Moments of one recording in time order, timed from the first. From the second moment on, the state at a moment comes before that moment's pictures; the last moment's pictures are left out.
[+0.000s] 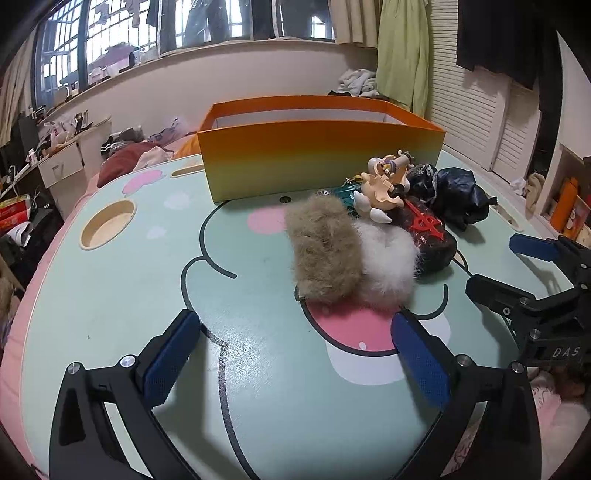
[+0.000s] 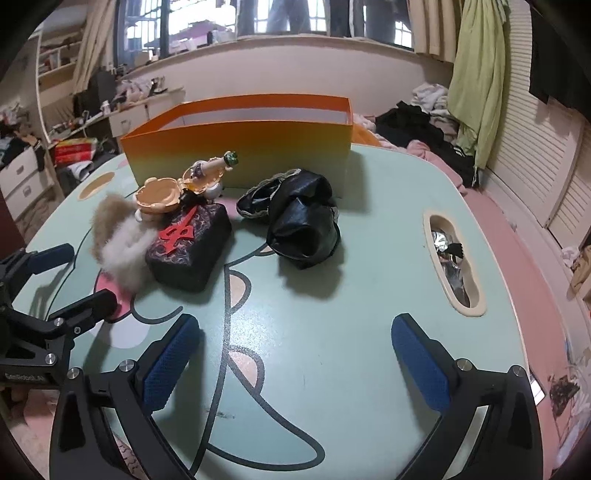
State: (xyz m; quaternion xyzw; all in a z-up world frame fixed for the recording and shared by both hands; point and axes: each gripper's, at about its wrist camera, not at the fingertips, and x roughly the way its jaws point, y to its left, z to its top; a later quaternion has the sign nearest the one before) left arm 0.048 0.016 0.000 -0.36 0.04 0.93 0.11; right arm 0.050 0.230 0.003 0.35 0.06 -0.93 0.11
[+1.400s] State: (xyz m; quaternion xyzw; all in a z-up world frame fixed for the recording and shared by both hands) left arm 0.001 -0.004 0.015 -0.39 -0.05 0.91 0.15; right arm 0.043 0.252 0.025 0.35 -0.01 -0.92 0.16
